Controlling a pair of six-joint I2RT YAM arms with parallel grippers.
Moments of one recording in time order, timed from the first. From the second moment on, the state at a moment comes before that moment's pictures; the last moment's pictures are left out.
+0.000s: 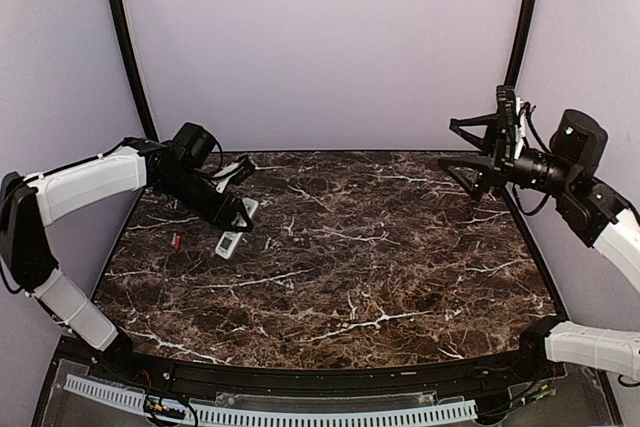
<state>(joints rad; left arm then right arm) -0.43 1.59 1.22 -0.82 0.37 0.04 0.36 0.86 0.89 -0.05 -0.73 -0.05</state>
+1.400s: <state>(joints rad) -1.03 1.50 1.44 -0.96 0.66 0.21 1.16 1.42 1.33 -0.61 -0.52 -1.34</state>
